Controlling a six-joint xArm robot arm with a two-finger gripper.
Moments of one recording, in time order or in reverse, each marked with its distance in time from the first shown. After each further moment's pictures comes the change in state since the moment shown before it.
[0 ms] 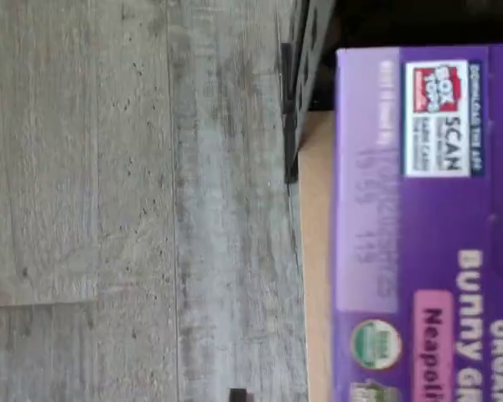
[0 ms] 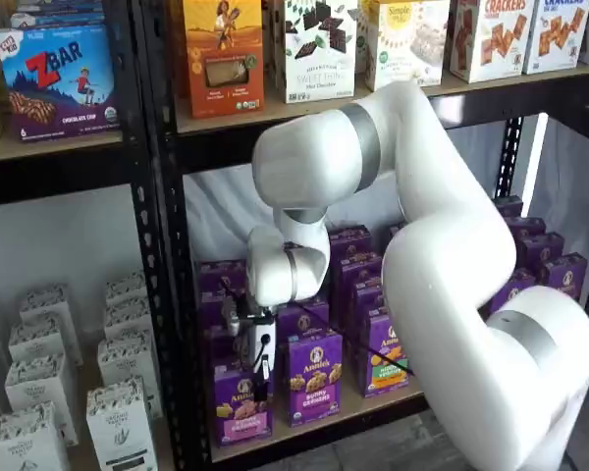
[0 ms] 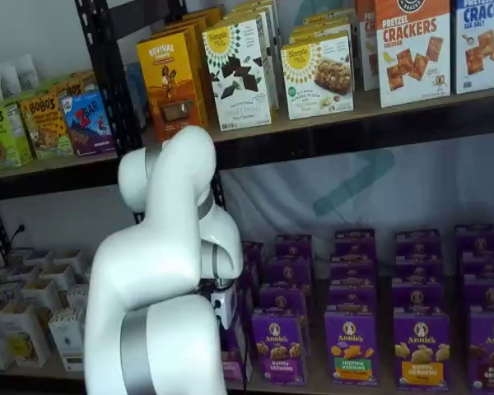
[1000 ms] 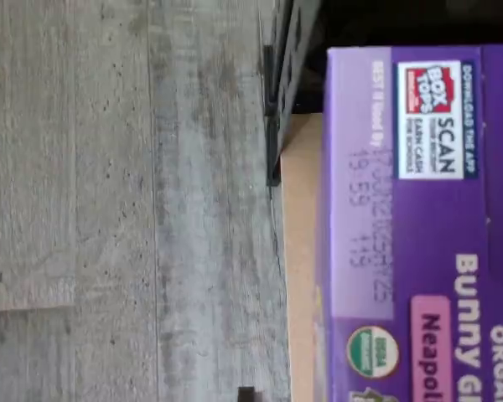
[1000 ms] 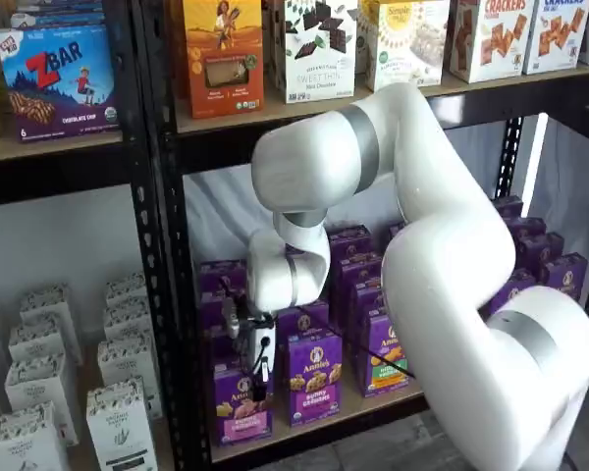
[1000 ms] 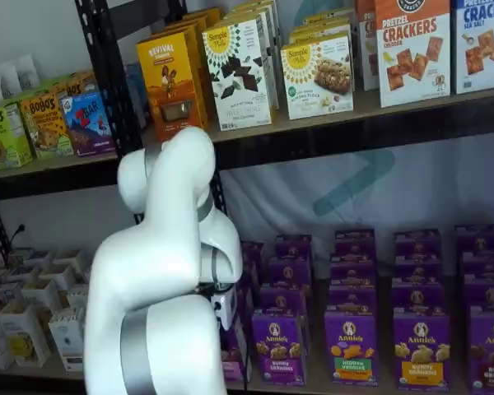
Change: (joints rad) arm 0.006 0.006 0.013 0.018 -0.059 -0.013
